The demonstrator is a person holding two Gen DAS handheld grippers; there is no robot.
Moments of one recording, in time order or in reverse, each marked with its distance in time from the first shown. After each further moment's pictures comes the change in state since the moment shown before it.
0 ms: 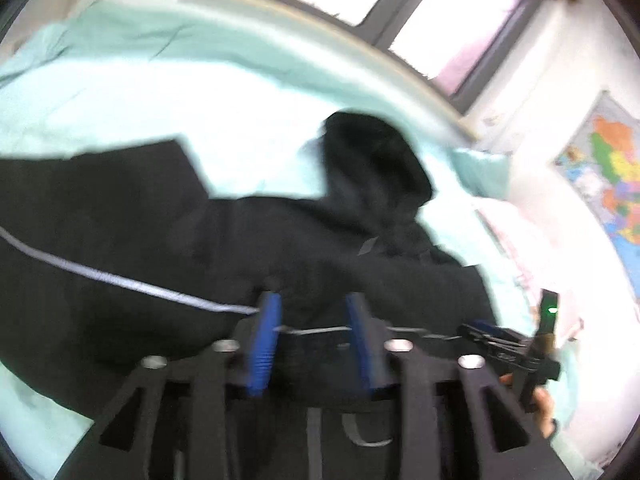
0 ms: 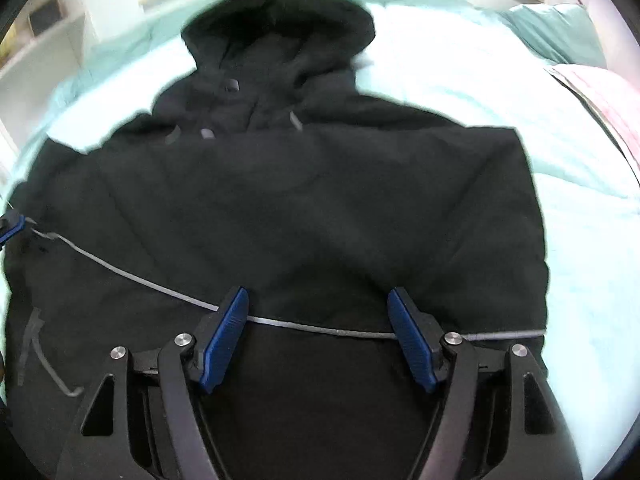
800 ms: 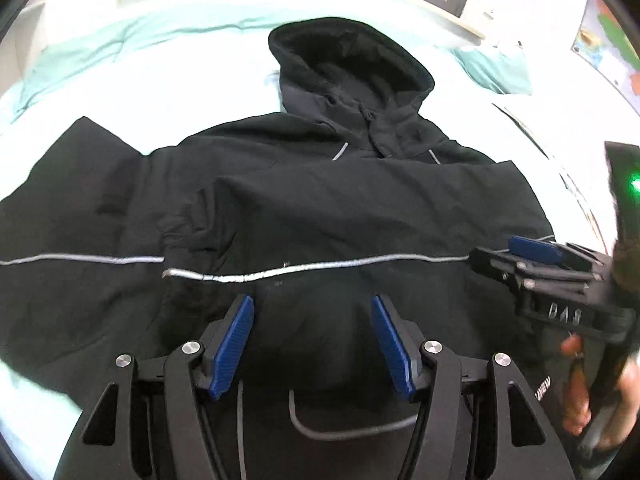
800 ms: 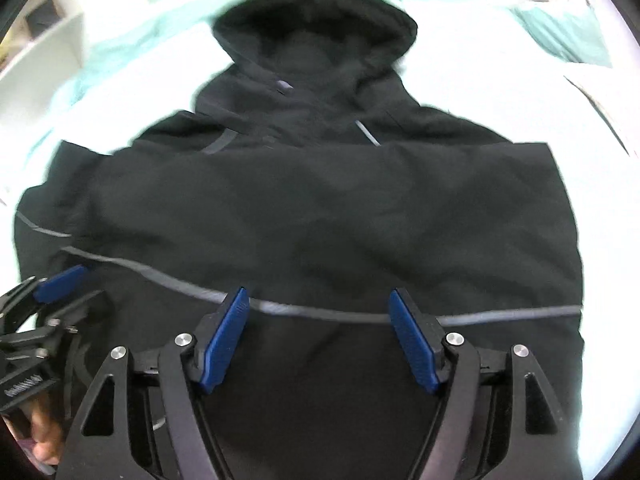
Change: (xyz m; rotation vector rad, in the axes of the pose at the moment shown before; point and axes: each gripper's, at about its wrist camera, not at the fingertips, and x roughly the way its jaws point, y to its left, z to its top) left arm 0.069 -0.083 -0.045 0.211 0.230 0.254; right arm -0.021 0.071 0.010 0.006 0.050 -0.023
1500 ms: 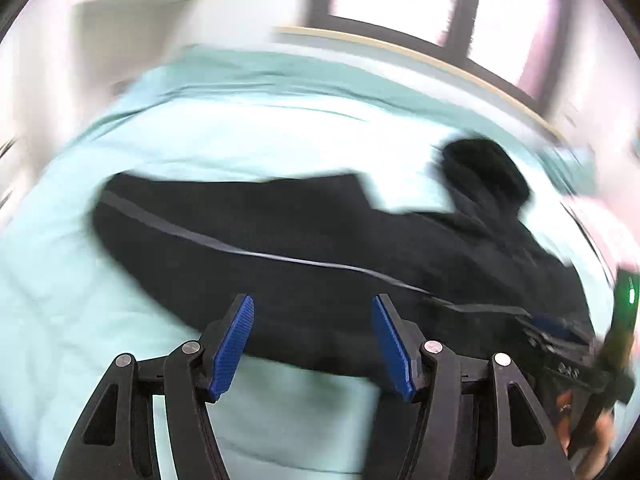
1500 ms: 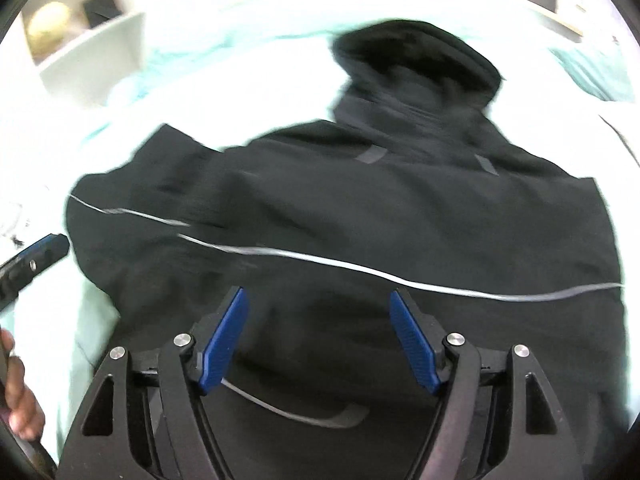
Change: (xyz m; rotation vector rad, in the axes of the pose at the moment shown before) left arm -0.162 0.205 -0.045 -0.293 -0.243 0.224; right arm -0.032 0.109 -0.031 -0.060 -0.114 0.149
